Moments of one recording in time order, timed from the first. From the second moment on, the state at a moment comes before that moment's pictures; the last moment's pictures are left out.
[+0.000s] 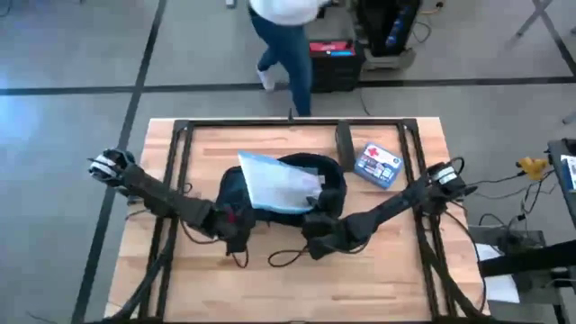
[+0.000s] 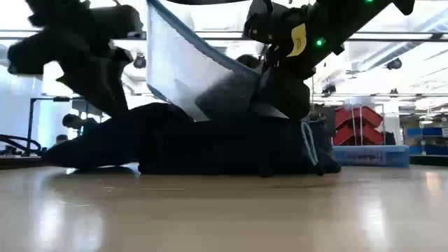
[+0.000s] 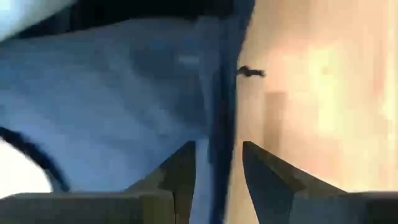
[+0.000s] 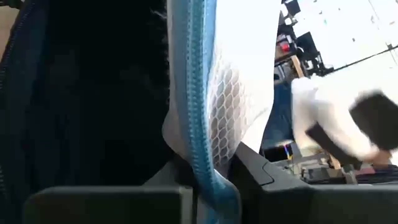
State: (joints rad) left arm -0.46 1.45 0.88 -0.68 -0.58 -0.39; right arm 0.40 1.82 1.16 -0.34 1.10 0.03
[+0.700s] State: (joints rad) left arm -0.46 1.48 0.71 -0.52 -0.71 -0.56; right arm 0.36 1.83 1.17 -0.43 1.28 0.00
